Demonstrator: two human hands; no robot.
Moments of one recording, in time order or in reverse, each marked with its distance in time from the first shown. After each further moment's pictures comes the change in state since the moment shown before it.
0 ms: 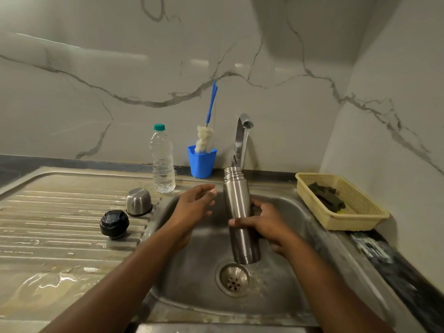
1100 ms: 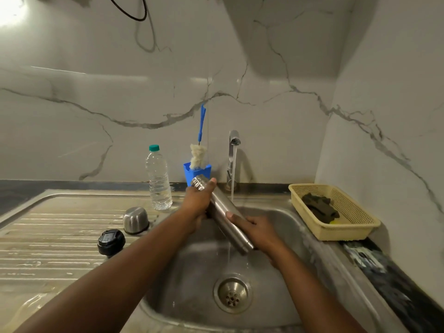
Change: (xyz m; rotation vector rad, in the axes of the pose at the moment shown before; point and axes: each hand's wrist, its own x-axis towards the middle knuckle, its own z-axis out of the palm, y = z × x) left_hand 0.043 0.046 0.044 -0.091 0.175 -0.194; right_hand -0.004 -0.008 -0.011 -0.127 0.042 0.010
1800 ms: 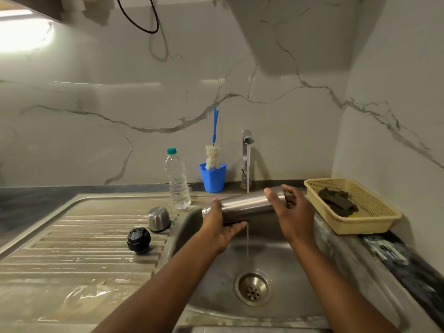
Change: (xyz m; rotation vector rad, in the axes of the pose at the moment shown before) left_hand -0.038 -0.034 -0.007 -0.589 0.019 -0.393; right_hand -0.011 -0.009 -0.013 0.137 0.531 -0.324
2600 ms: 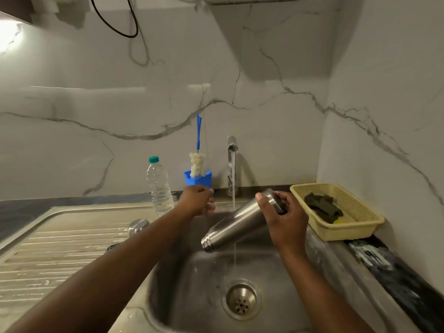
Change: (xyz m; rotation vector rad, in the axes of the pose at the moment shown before) left_hand 0.034 0.072 0.026 0.996 -0.055 0.471; right_hand 0.005 0.001 -0.004 0.082 0.179 -0.106
